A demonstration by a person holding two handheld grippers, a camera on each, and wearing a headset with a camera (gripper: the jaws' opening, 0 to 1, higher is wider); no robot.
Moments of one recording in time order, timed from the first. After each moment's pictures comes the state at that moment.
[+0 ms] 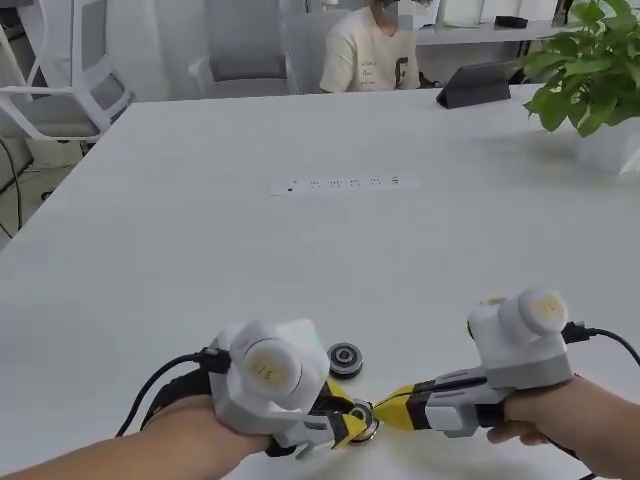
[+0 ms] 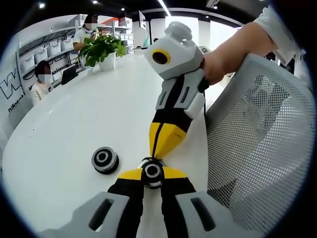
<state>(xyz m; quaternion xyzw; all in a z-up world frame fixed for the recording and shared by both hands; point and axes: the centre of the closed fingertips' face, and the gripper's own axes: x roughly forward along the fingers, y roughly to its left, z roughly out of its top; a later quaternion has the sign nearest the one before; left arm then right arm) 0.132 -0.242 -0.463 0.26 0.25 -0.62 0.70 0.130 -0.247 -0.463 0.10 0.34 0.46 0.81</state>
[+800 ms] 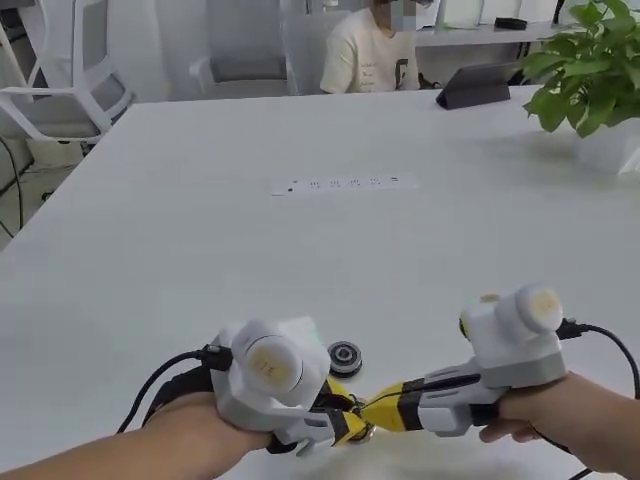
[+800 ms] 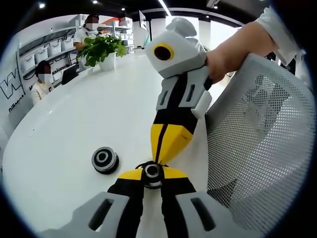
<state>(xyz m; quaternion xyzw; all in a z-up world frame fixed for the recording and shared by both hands) 0.132 -0.243 -0.463 0.26 0.25 -0.62 0.70 0.124 -0.235 -0.451 0.10 0.32 0.49 0.80</state>
